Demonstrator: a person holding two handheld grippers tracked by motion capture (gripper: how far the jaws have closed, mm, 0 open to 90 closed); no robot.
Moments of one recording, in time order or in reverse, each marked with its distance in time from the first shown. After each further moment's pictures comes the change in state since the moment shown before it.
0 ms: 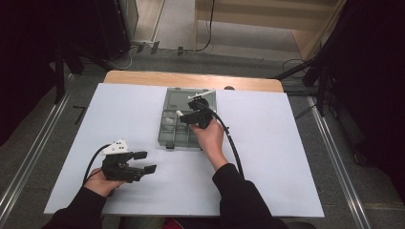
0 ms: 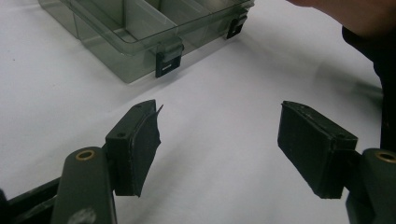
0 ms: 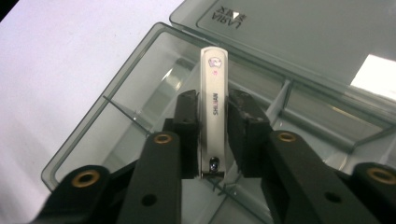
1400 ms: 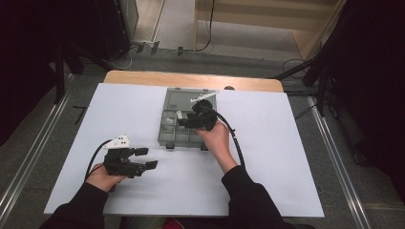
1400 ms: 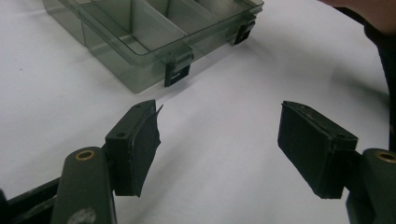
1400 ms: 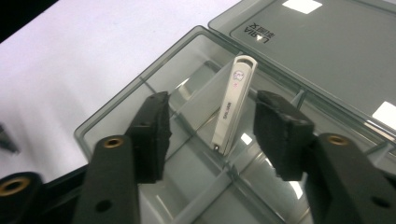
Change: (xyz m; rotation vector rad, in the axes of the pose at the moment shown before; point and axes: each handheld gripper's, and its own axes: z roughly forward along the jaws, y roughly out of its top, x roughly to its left) left arm 0.009 0.010 0.006 0.014 -0.001 -0.009; right arm -0.004 -0.010 -0.019 -0.061 0.095 -0.180
